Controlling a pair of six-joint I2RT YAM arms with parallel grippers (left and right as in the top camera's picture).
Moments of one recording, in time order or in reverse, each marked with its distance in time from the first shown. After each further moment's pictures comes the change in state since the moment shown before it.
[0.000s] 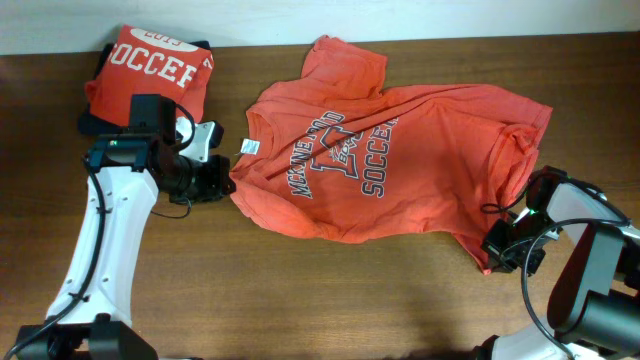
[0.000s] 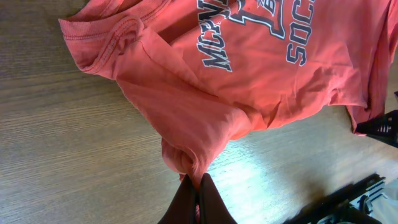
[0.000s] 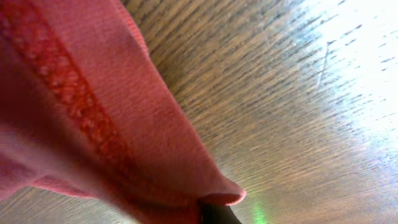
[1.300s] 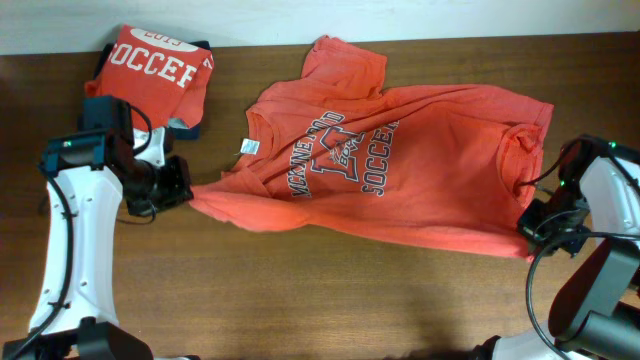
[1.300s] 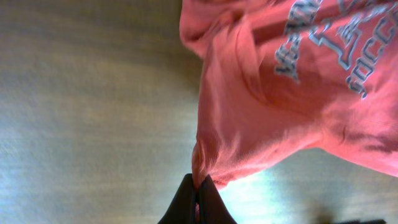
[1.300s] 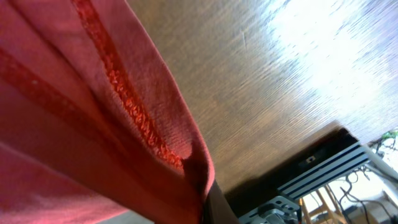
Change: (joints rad) left arm 0.156 -0.003 0.053 -0.154 -0.143 -0.087; right arm -0.041 -0.041 0.283 -0.316 0.212 0.013
